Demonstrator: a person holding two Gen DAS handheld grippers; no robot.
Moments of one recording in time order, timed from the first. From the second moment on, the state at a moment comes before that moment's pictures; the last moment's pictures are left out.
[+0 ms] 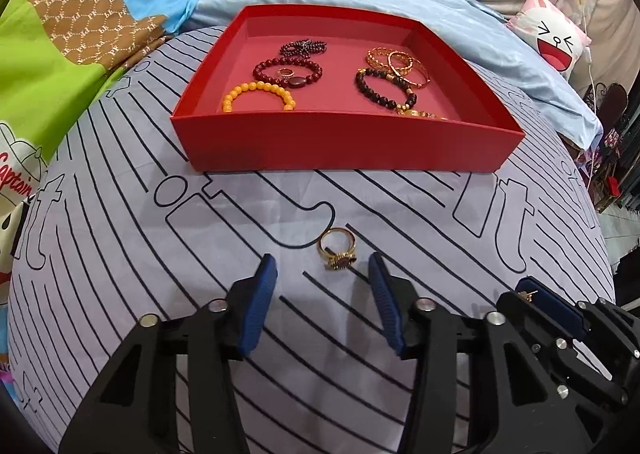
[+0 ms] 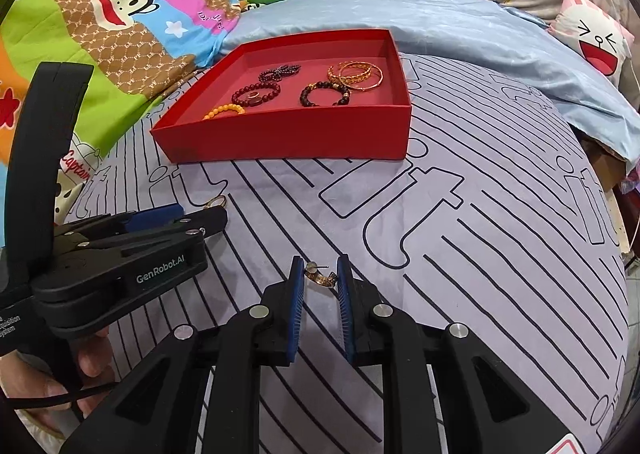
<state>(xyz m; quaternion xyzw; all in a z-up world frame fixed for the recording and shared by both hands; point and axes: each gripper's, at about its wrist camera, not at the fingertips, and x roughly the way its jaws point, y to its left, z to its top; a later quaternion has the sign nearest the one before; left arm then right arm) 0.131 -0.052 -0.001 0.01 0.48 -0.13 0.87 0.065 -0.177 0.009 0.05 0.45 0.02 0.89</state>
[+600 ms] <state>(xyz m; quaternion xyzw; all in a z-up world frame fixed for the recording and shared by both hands) 0.126 -0.056 0.005 0.02 0.48 -0.14 0.87 0.068 -0.179 0.018 0.06 0.44 0.02 0.90</state>
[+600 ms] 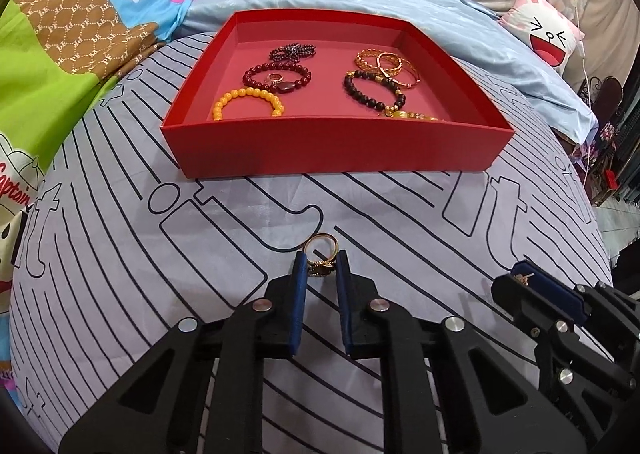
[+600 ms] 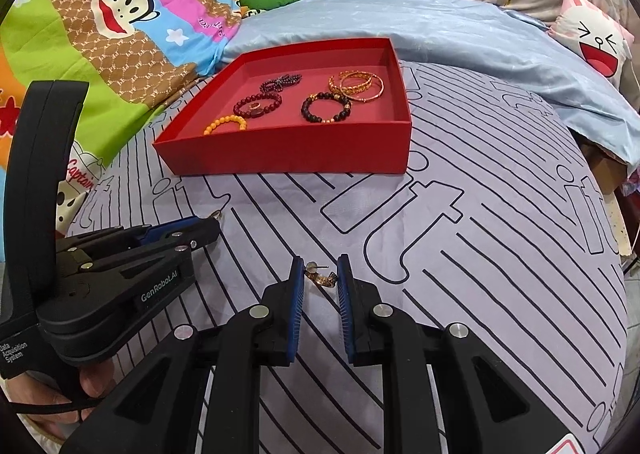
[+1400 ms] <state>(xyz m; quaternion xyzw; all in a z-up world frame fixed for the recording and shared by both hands) 0.238 -0.086 0.081 0.03 0.41 -0.15 0.90 0.212 -0.208 0.073 0.07 0.39 0.01 0.92</state>
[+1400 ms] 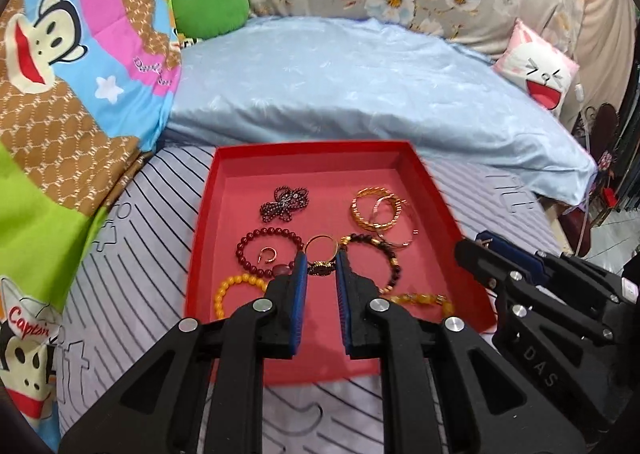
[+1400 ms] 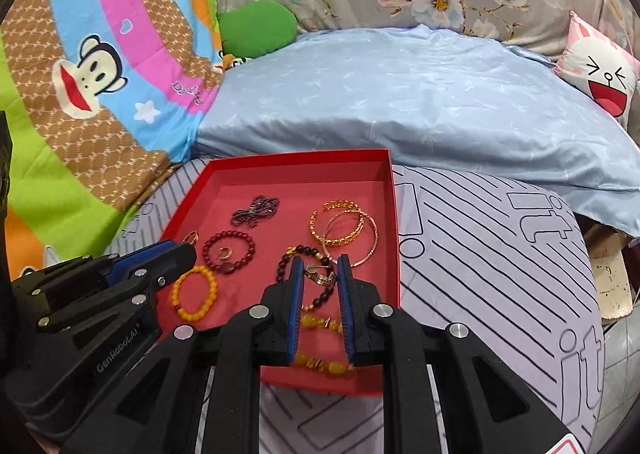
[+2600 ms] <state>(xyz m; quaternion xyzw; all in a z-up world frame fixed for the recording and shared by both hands) 0.192 -0.083 0.065 0.06 0.42 -0.11 0.90 0.155 -0.198 0.066 0.06 0.39 -0.03 0.92</state>
